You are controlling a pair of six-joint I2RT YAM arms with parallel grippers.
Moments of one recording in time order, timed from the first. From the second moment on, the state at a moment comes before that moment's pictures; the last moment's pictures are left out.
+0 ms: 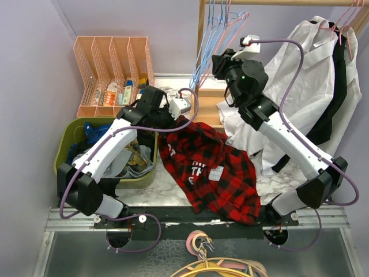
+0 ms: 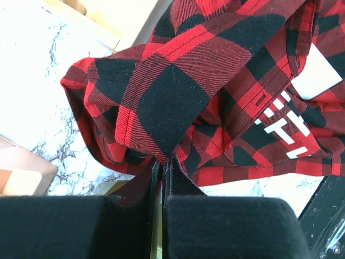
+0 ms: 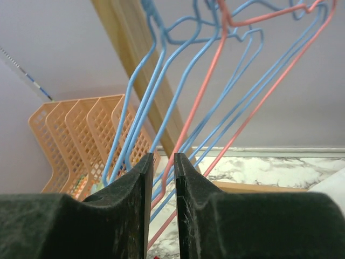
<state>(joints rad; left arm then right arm) -0.50 1.44 1.33 -0.74 0.40 0.39 0.65 1.49 1.54 0.10 0.40 0.24</state>
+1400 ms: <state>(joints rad) -0.47 1.39 1.31 -0.74 0.43 0.39 0.60 1.64 1.69 -0.05 0.50 0.18</state>
